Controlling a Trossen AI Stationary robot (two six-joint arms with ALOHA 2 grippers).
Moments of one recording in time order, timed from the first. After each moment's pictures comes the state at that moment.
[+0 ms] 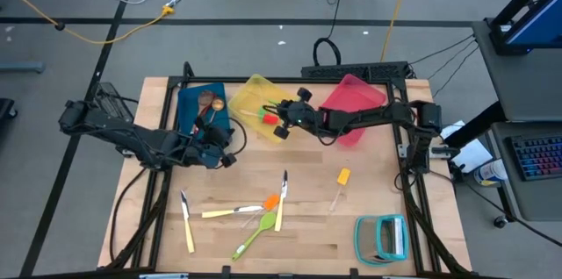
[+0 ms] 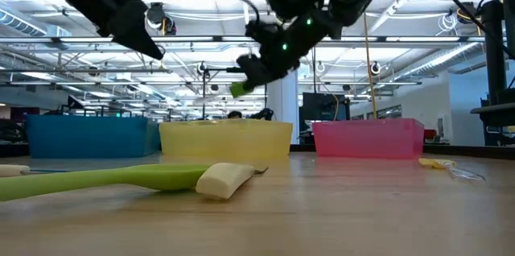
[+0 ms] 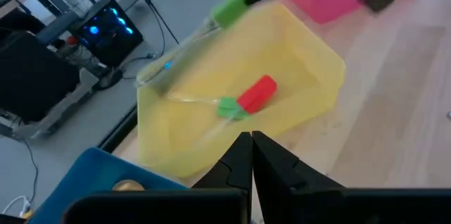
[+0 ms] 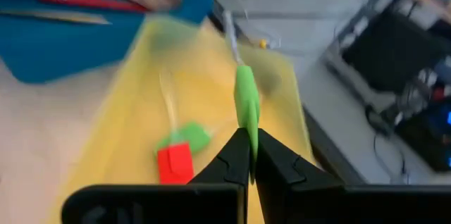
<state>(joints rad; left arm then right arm) -0.24 1.08 0.68 -0.44 -0.86 -0.36 -0.18 1.85 1.16 0.19 0.49 -0.10</state>
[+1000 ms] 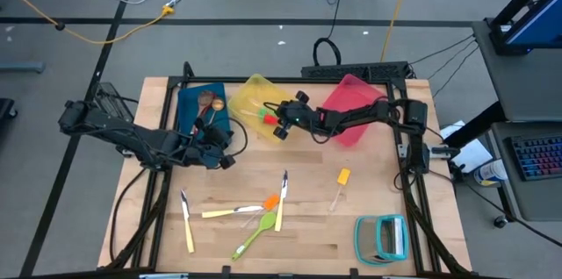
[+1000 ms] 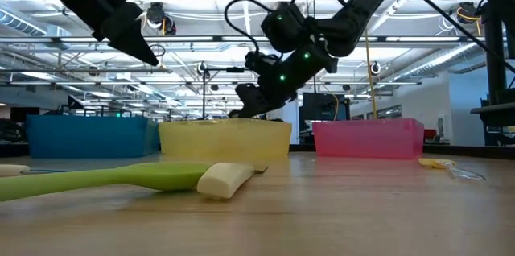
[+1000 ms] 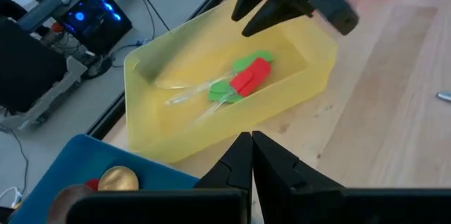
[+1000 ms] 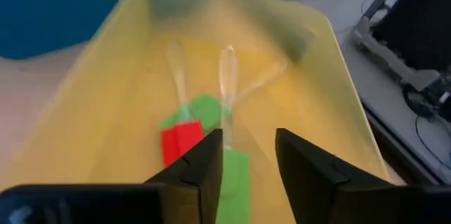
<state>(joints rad) -0.23 1.08 0.68 -0.49 -0.80 -0.40 -0.24 1.97 1.12 0.34 0.36 -0.03</state>
